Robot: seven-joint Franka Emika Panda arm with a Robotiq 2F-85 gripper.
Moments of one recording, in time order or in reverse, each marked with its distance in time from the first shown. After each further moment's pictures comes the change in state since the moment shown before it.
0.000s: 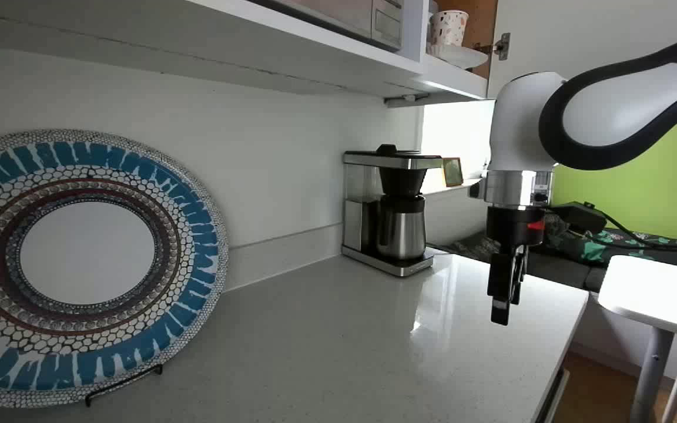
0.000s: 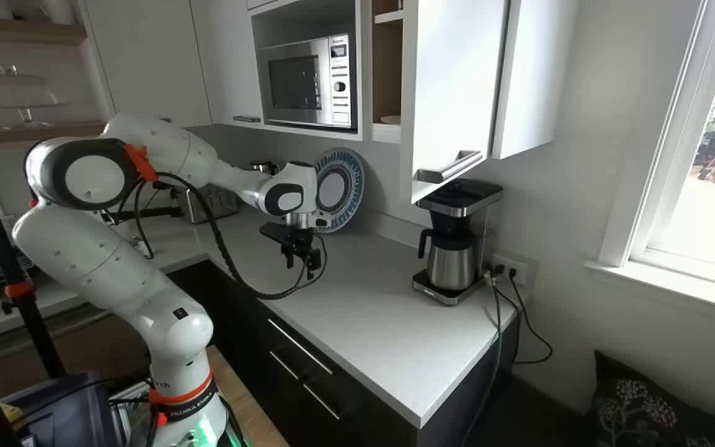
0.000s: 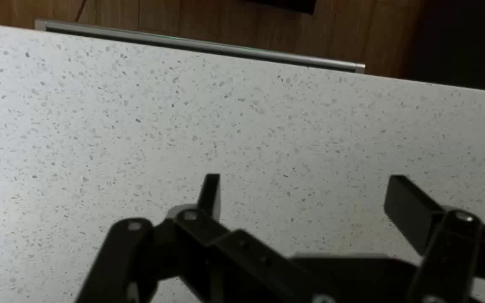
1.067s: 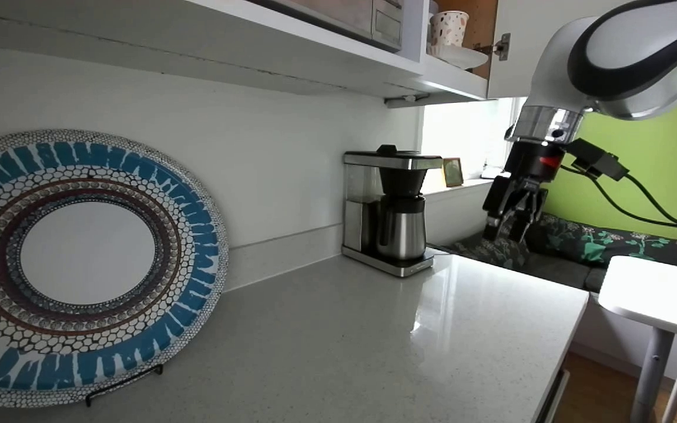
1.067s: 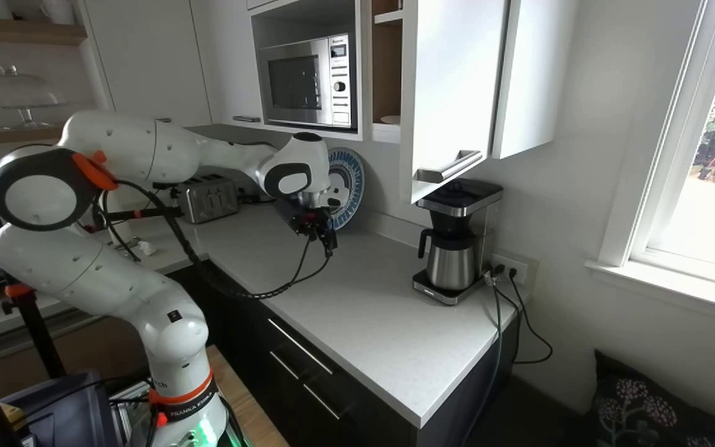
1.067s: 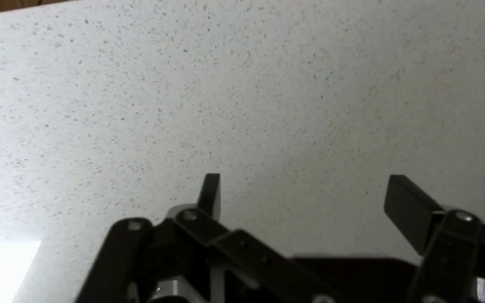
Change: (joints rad) arm -0.116 -0.138 -0.106 0.081 0.061 -0.008 0.074
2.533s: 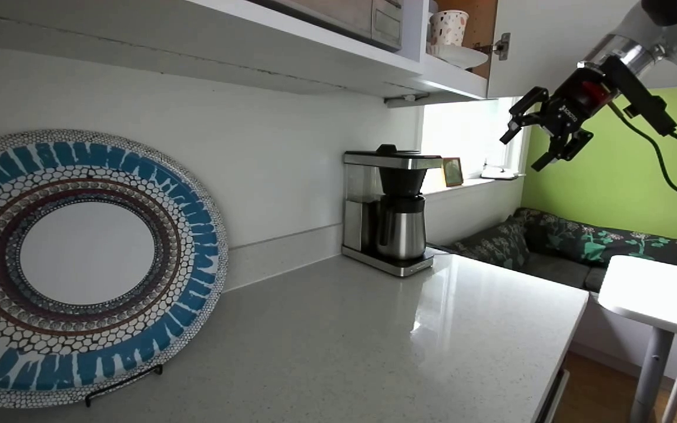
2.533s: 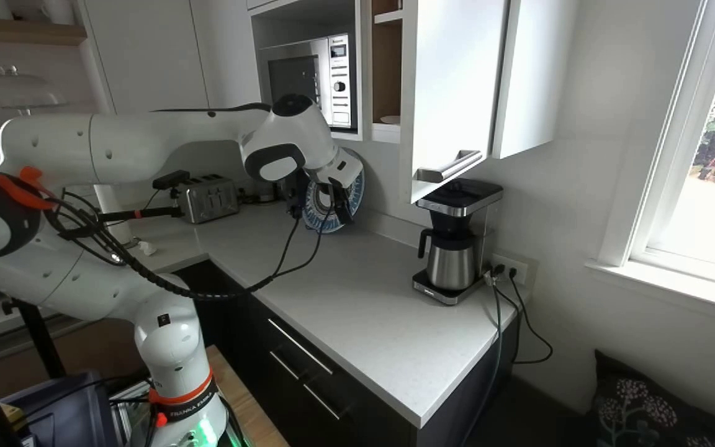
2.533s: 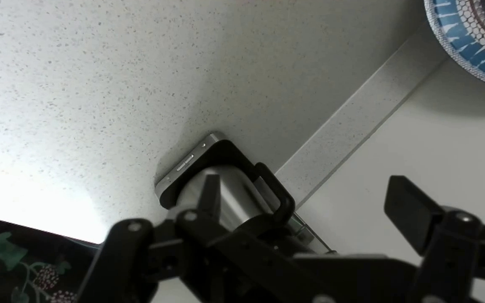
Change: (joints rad) arm -0.173 -0.147 -0.112 0.081 0.203 0.098 0.181
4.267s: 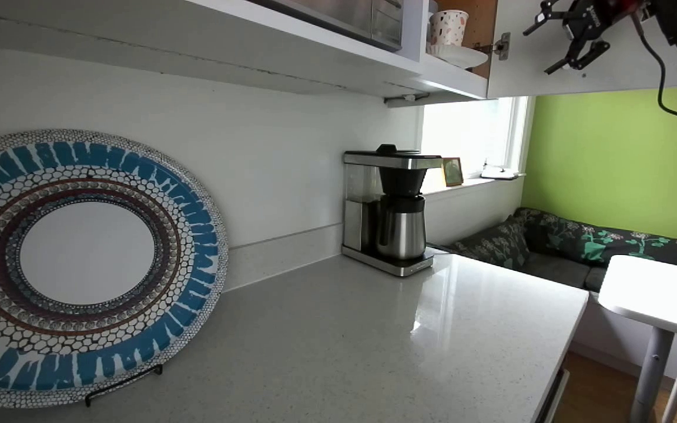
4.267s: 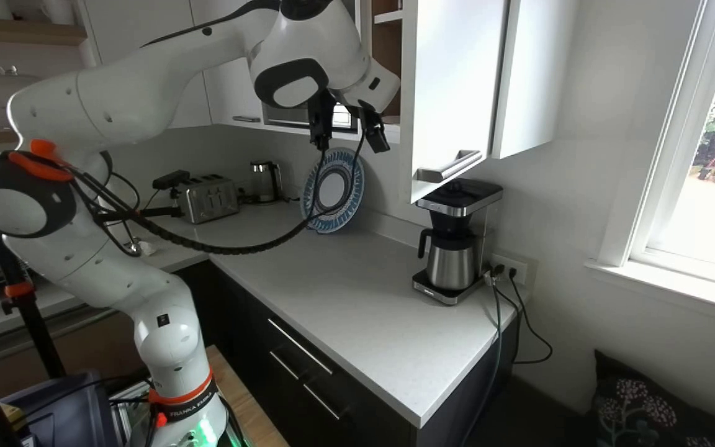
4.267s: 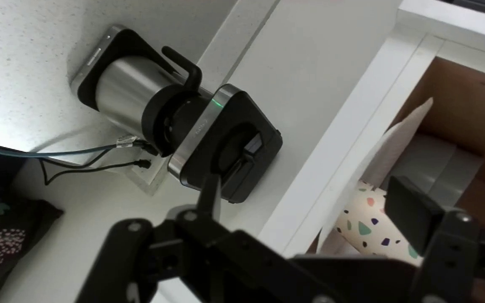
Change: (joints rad) arm -0.009 0.225 -0.189 0.563 0.218 -0.228 -0.008
